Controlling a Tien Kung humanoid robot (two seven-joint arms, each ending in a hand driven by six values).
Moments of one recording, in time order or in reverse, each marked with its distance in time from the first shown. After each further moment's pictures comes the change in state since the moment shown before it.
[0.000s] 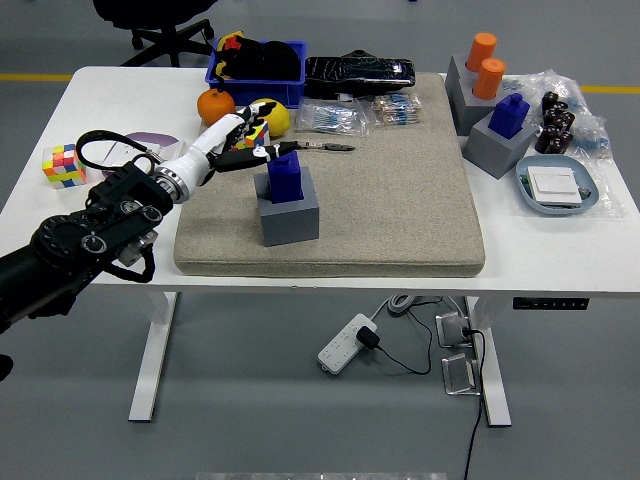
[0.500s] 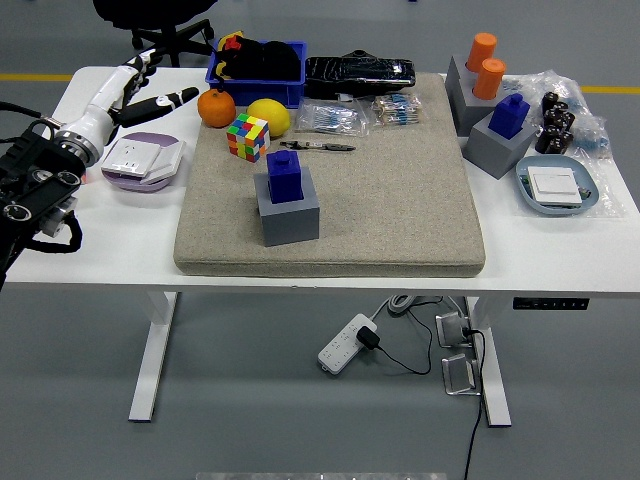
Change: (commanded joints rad) left arm -0.015 0.125 -0.035 0.139 -0.032 0.019 0.005; right arm -0.003 0.003 0.018 0.002 -0.002 -0.003 0.002
